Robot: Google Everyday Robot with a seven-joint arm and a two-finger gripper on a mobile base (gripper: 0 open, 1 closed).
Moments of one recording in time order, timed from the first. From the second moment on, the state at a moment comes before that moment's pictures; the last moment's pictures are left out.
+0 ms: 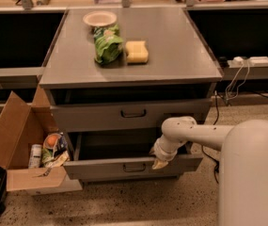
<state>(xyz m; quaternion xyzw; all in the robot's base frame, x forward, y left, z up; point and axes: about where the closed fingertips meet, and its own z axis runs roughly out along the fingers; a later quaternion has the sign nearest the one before) 0.585 -0.127 0.401 -0.77 0.62 0.09 0.11</state>
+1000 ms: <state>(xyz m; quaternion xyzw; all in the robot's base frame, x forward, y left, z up) 0.561 -0.139 0.408 -0.79 0.60 0.07 0.11</state>
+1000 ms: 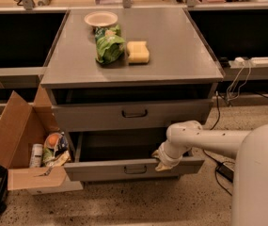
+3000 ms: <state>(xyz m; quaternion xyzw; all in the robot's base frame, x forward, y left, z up) 0.541 -0.141 0.403 -0.79 0.60 0.08 0.08</state>
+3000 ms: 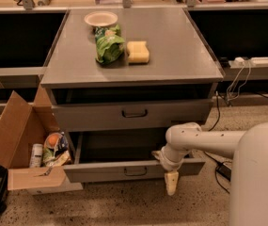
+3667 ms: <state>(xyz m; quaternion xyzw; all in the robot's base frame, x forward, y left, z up) 0.501 -0.147 0.407 -0.79 0.61 0.11 0.04</state>
